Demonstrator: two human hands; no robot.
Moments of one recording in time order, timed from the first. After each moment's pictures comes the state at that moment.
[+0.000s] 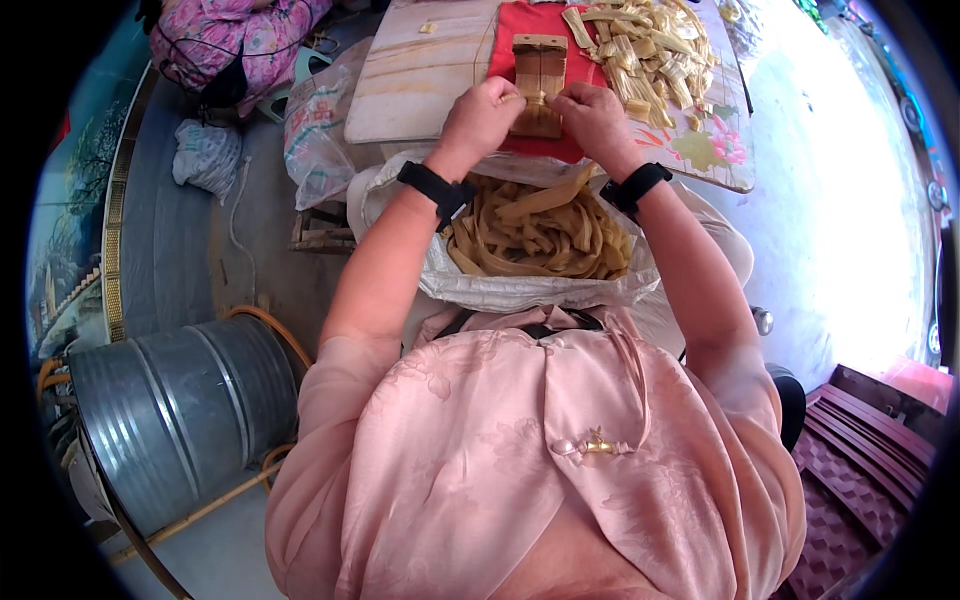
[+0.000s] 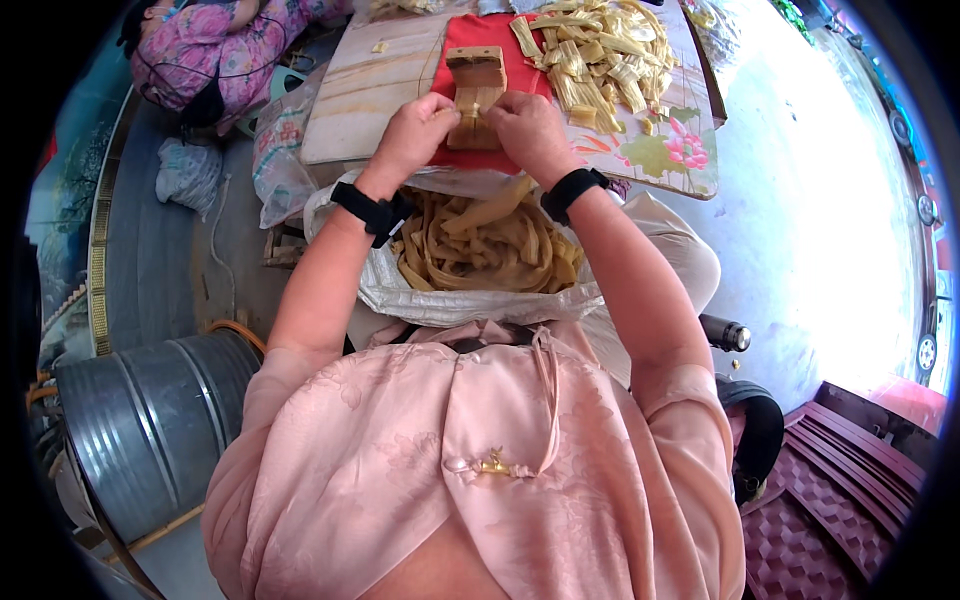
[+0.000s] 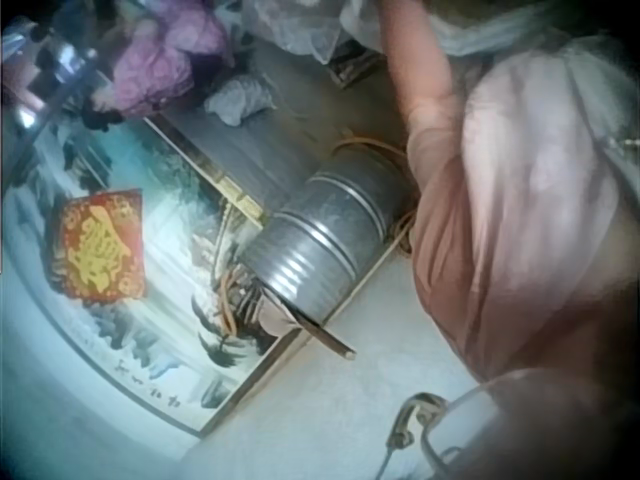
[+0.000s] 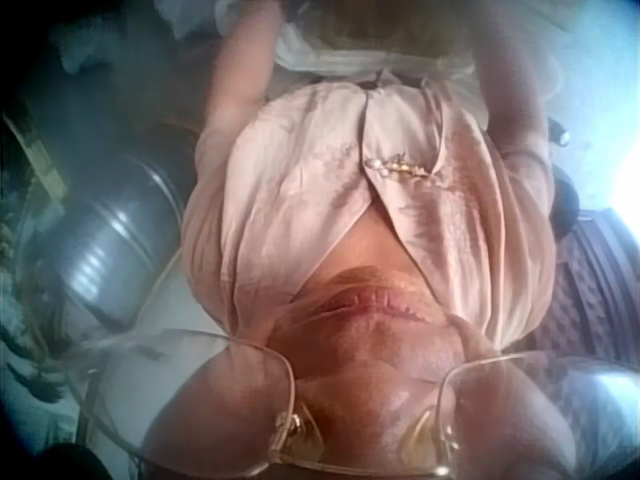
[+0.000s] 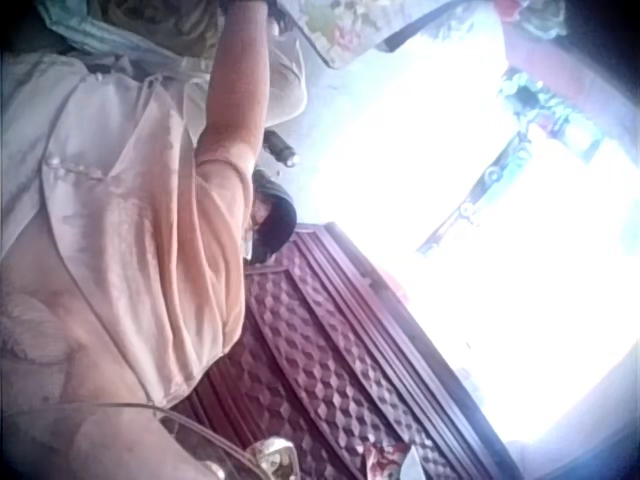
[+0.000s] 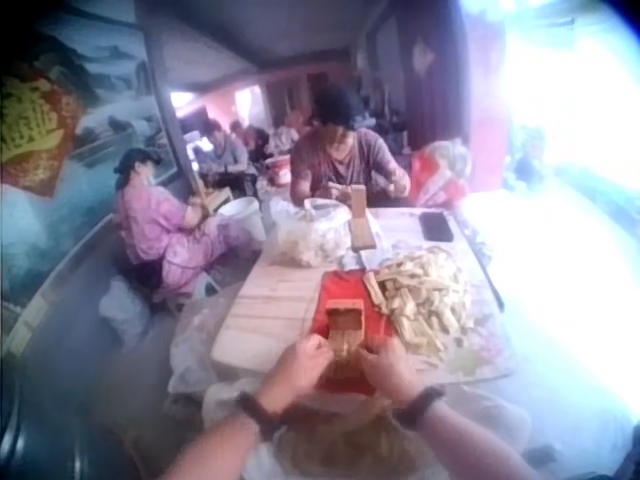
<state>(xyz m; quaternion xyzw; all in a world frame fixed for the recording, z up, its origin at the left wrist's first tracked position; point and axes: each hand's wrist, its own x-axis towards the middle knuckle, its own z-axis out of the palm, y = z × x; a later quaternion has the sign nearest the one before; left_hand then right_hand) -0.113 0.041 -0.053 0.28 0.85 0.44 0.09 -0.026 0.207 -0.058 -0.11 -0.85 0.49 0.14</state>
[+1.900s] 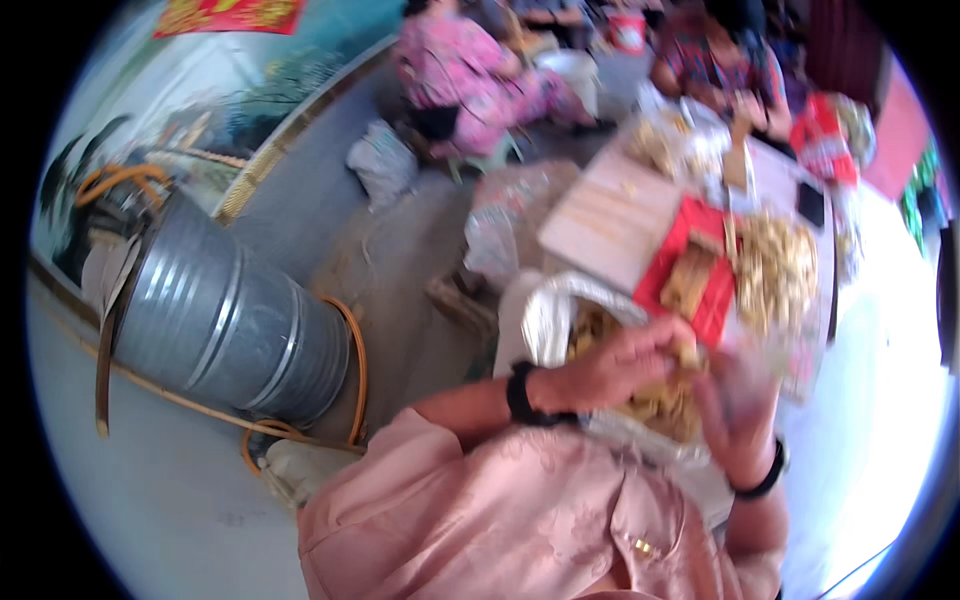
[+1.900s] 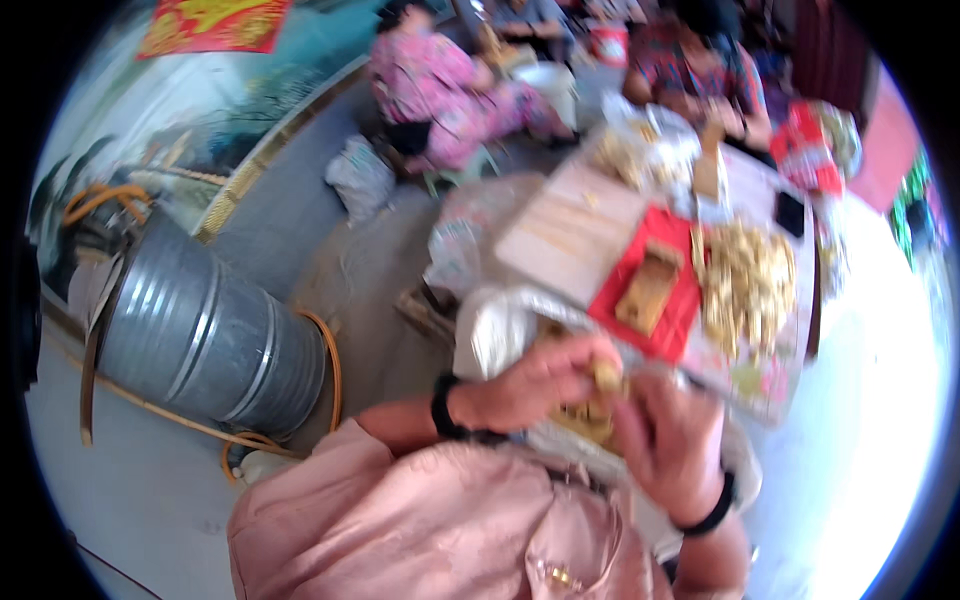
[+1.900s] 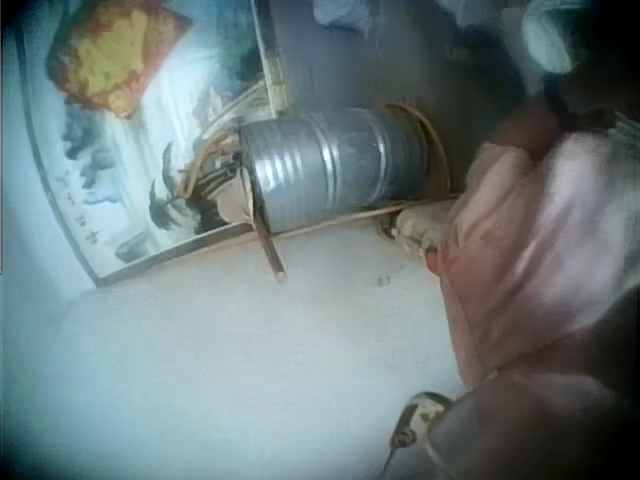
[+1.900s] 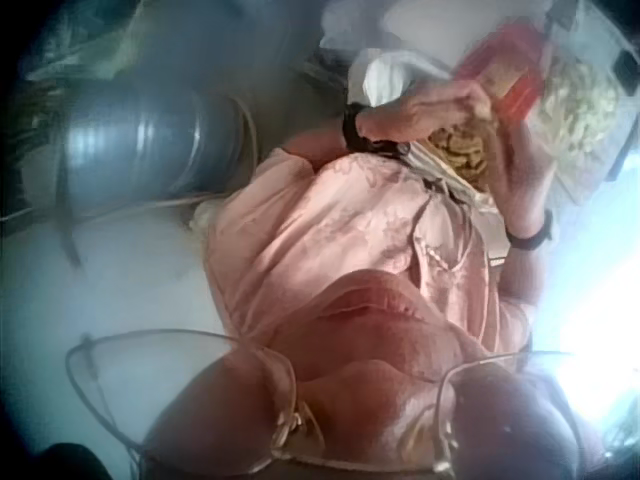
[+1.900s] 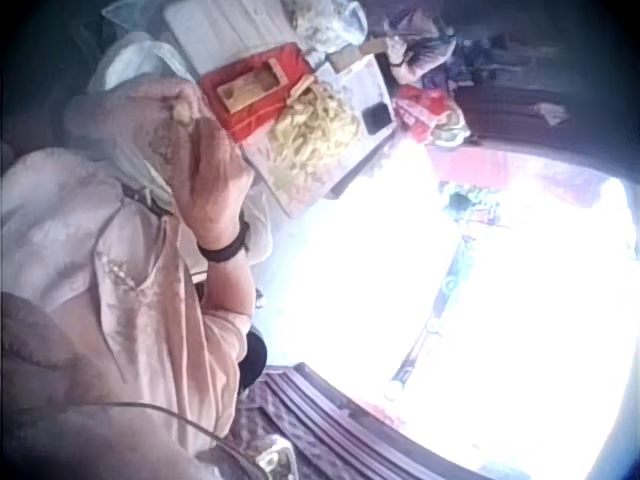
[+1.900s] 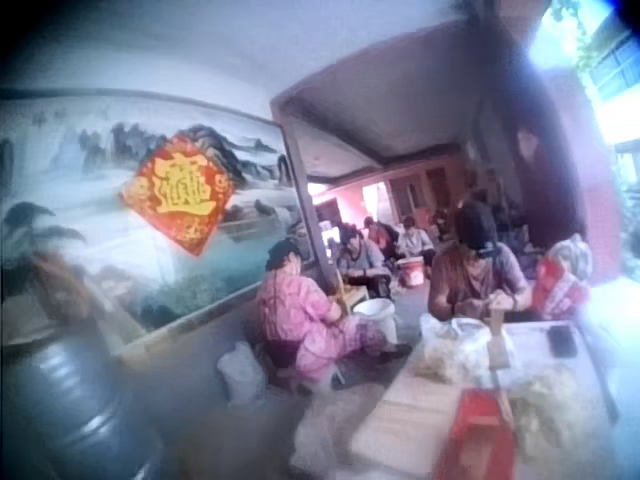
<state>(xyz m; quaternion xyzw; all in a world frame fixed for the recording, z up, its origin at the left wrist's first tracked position) 0.040 -0.019 0.066 0.37 0.54 0.71 0.28 0.113 0.162 0.105 0.22 -0.87 0.36 0.26</state>
